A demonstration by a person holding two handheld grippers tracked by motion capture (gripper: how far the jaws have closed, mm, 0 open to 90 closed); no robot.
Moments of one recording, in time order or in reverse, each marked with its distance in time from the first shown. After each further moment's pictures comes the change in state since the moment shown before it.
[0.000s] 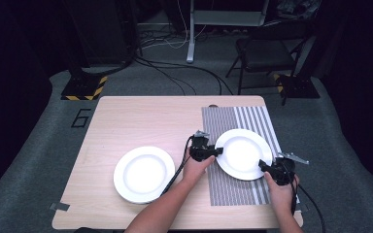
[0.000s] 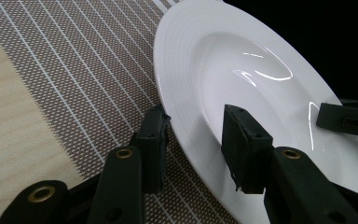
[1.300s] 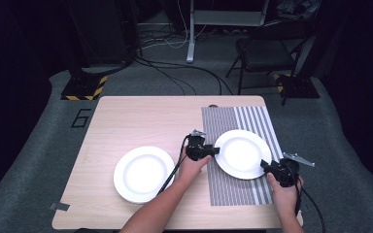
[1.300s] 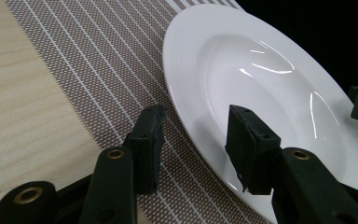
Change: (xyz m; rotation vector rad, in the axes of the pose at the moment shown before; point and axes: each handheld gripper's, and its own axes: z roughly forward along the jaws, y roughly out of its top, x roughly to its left) left arm 0.007 0.002 -0.012 0.021 0.020 0.008; right arm -0.001 0.003 -0.018 -0.031 0.040 -0.012
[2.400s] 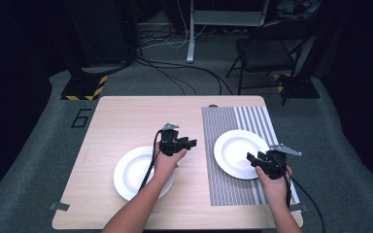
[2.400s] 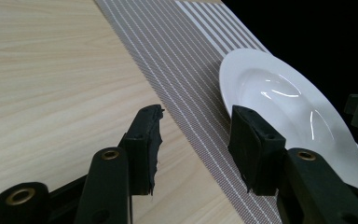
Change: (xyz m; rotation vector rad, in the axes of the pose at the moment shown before) left arm 0.034 0.014 -0.088 -0.071 0.072 -0.025; right arm 0.047 0.024 0.002 -0.003 0.122 -0.110
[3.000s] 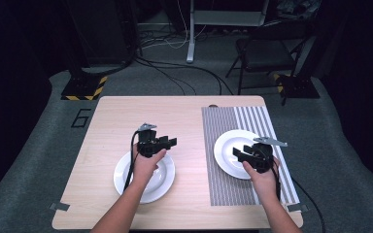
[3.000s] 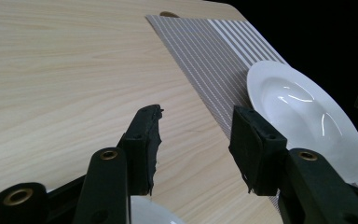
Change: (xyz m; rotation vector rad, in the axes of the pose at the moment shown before) left arm 0.026 0.000 -0.071 -0.049 0.088 -0.024; right arm 0.044 0.023 0.007 0.012 0.101 -0.086
